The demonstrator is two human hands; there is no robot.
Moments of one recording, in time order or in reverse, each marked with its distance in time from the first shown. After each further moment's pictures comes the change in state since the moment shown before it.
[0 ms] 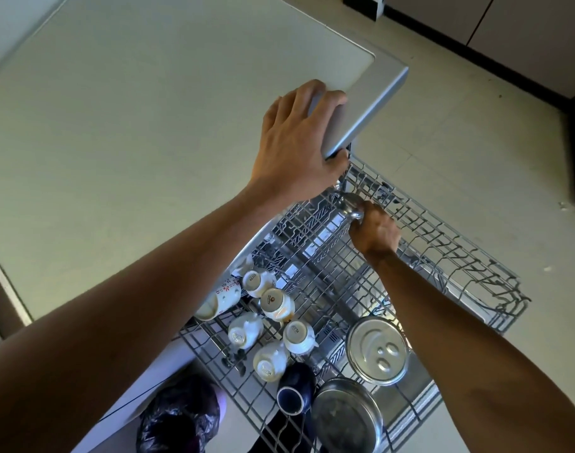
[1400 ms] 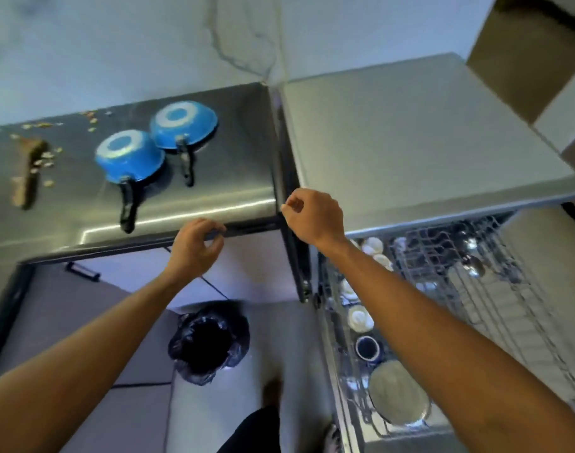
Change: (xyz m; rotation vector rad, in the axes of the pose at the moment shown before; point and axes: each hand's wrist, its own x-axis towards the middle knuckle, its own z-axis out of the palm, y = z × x) left_hand -0.579 -0.118 -0.211 -0.039 0.384 -0.854; right_hand -0.376 -0.359 -0.064 0.187 -0.266 -0.908
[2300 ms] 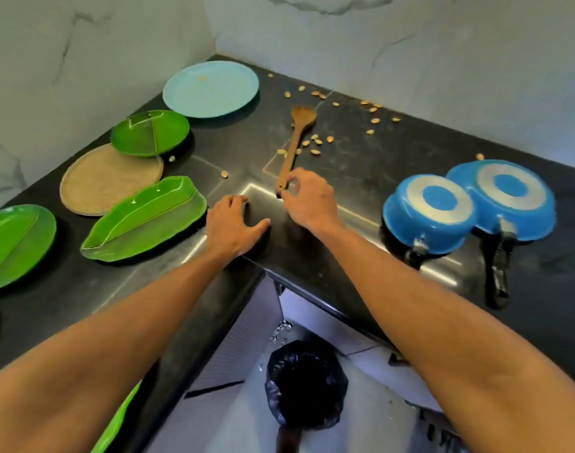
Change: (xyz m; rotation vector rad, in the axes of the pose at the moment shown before) left_hand -0.005 -0.436 -0.215 0.270 0.233 -0.756; right_hand 0.140 -0.426 0.446 0.024 -0.465 -0.458
